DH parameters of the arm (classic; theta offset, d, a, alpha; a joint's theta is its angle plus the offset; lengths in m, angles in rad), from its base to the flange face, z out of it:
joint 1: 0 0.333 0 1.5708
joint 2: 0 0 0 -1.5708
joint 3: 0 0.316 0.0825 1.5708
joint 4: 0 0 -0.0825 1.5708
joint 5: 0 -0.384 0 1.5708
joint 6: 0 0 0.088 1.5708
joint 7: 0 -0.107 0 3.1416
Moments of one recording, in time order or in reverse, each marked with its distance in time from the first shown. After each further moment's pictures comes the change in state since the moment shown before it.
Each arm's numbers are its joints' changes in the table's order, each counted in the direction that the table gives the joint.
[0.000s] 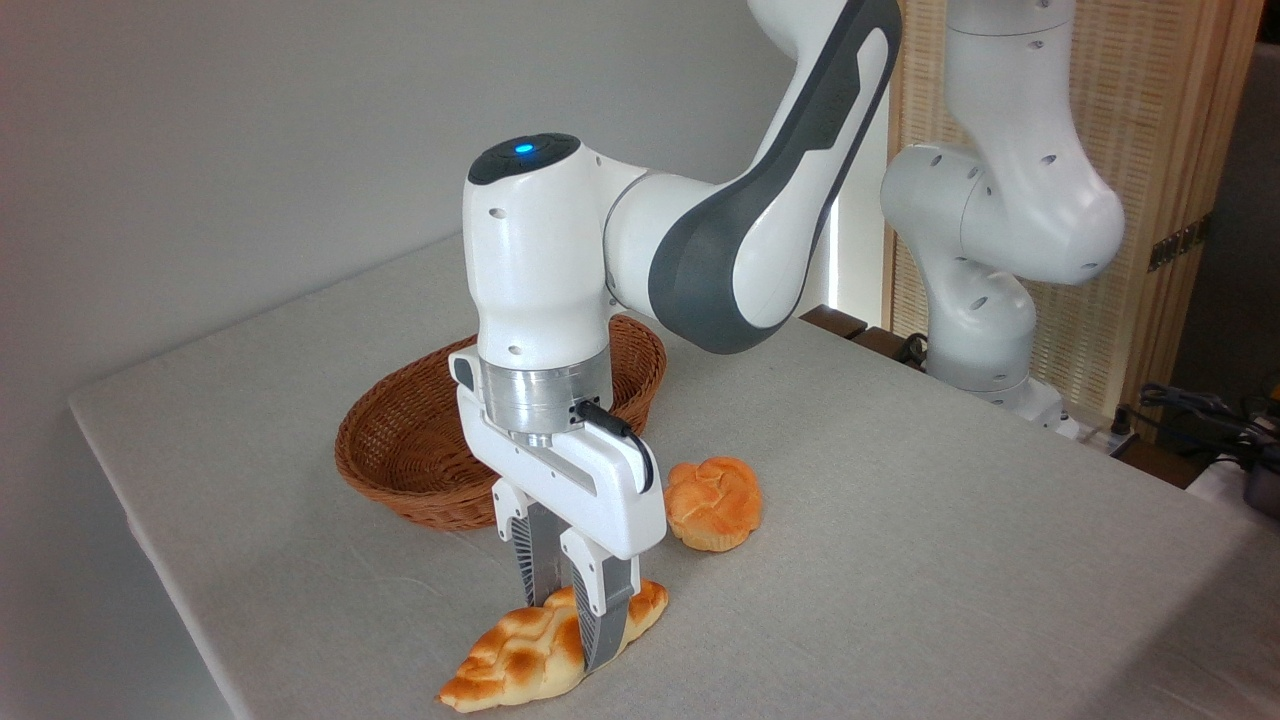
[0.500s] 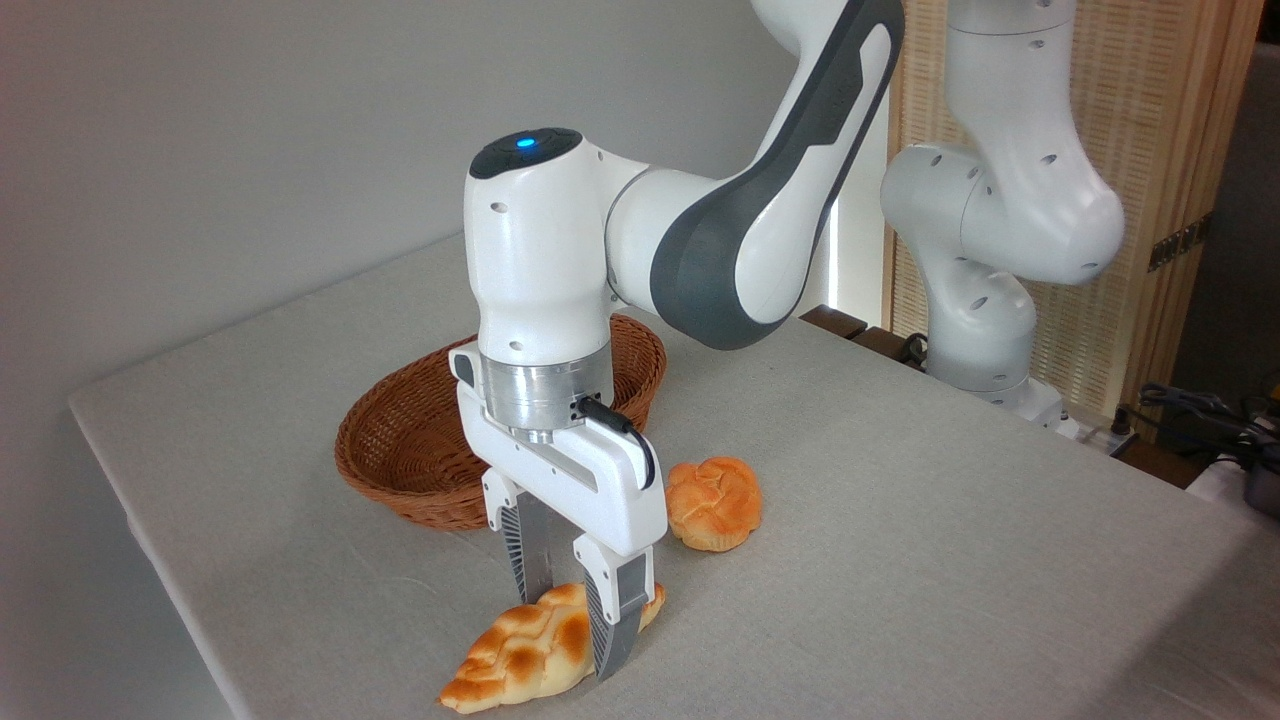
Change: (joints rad) arm 0.001 0.005 0.000 0.000 0.000 0.002 0.000
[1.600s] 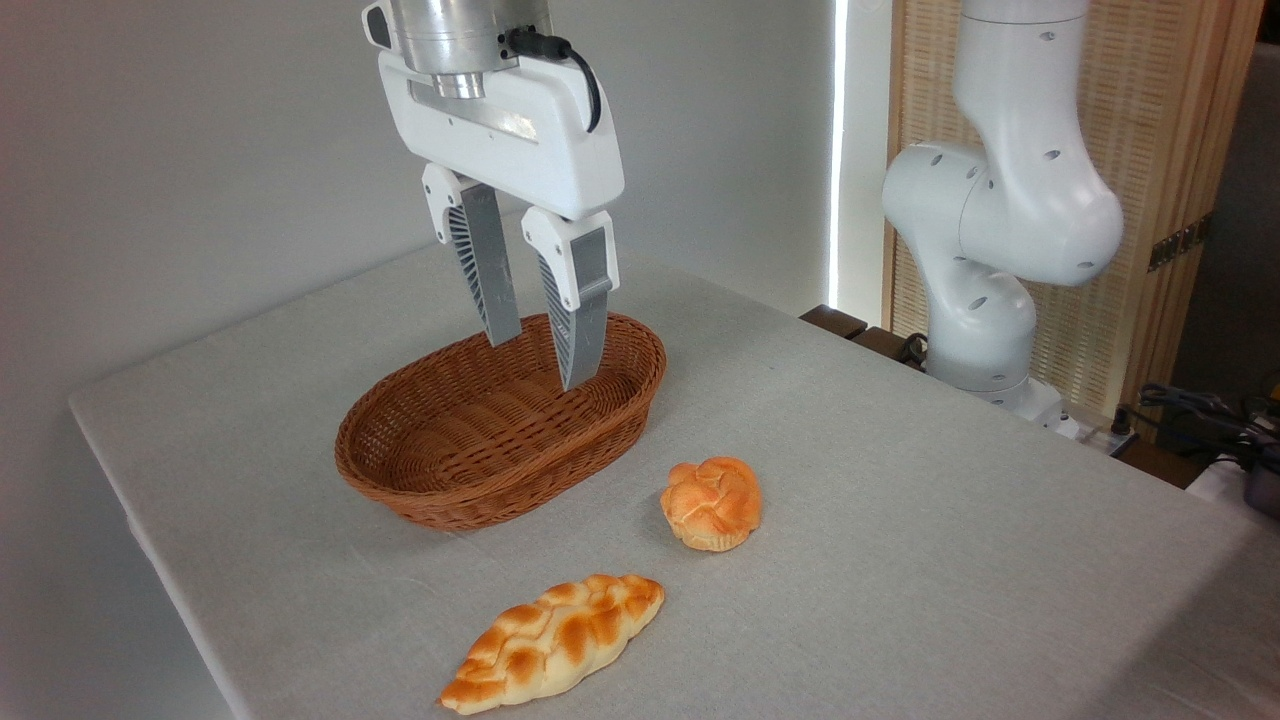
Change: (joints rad) arm -0.031 0.104 -0.026 0.488 0.091 0.721 0.000
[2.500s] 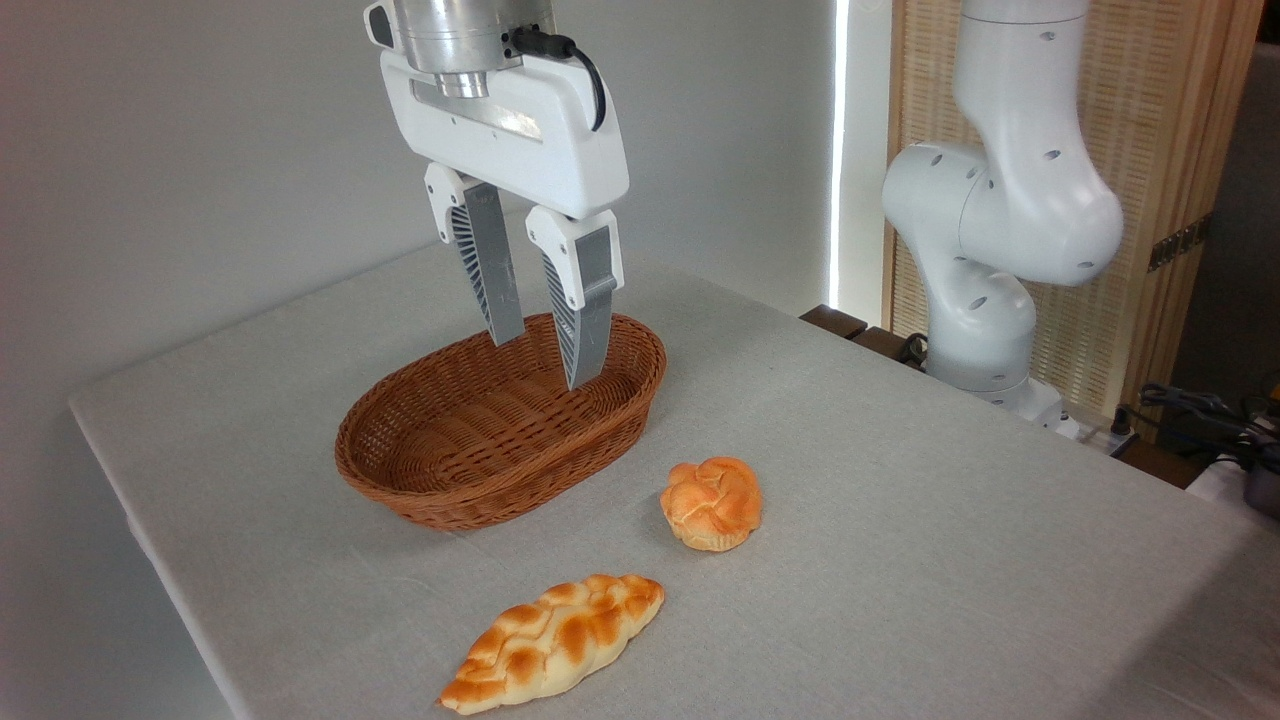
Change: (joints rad) arm 0.002 0.000 0.003 0.009 0.000 0.022 0.000
